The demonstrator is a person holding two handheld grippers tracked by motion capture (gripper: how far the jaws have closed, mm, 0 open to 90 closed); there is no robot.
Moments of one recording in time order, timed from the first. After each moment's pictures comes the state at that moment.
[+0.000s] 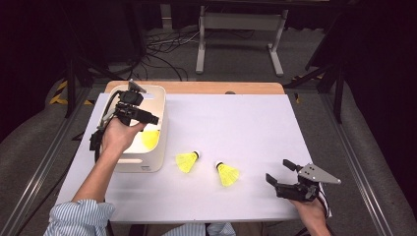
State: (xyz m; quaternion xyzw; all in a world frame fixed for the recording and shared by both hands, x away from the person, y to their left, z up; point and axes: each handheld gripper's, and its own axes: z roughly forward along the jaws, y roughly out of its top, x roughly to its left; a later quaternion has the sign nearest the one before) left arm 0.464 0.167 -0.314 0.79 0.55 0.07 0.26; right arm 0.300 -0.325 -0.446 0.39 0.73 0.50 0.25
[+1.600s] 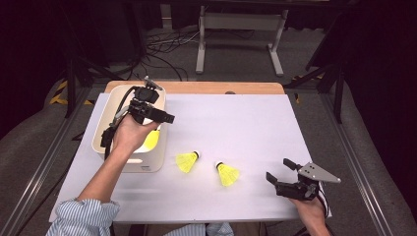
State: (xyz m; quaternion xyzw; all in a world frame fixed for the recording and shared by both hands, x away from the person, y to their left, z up) left arm 0.453 0.127 -0.293 0.82 0.49 0.06 0.29; right arm 0.303 -0.325 -0.446 0.40 0.72 0.50 0.25
